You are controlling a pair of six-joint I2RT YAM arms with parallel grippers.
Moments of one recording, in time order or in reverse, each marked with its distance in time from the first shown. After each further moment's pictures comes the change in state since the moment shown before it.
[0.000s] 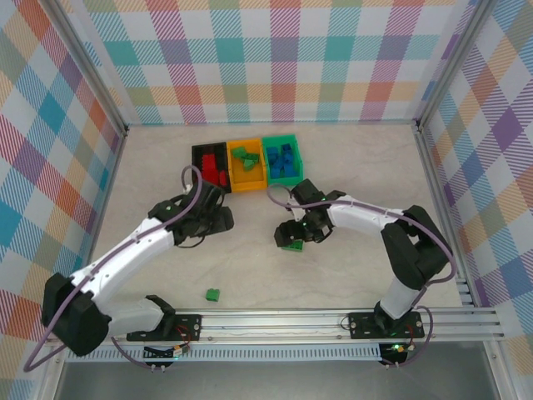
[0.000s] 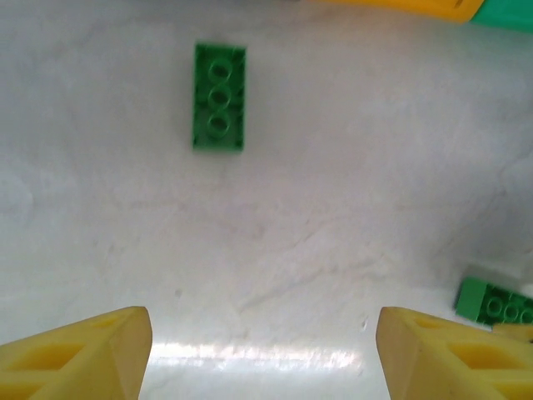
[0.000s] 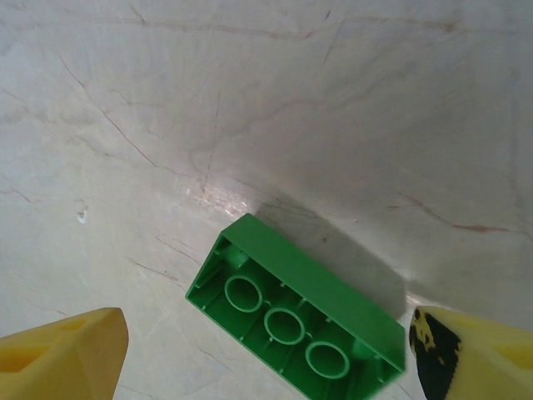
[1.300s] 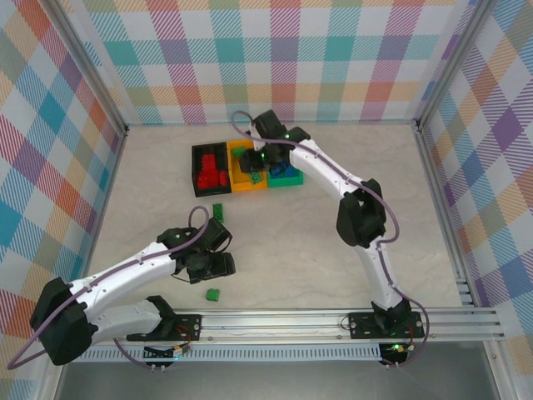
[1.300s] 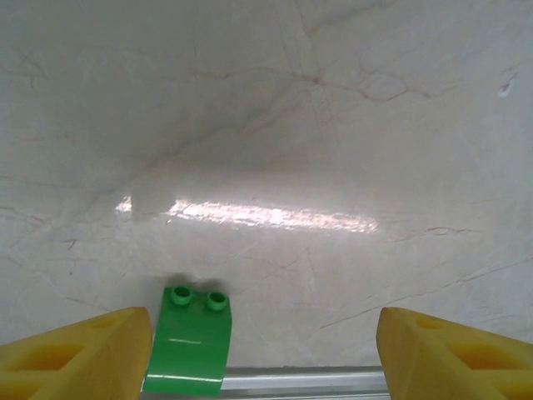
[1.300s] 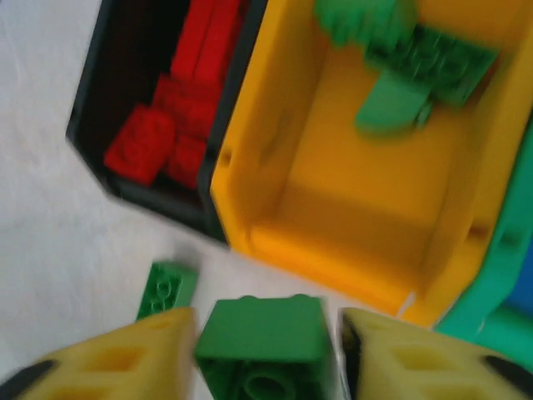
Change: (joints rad) left arm -0.203 -0.076 -0.225 -0.139 0.172 -0.224; right arm -0.034 0.622 1.254 -0.262 0.063 -0.022
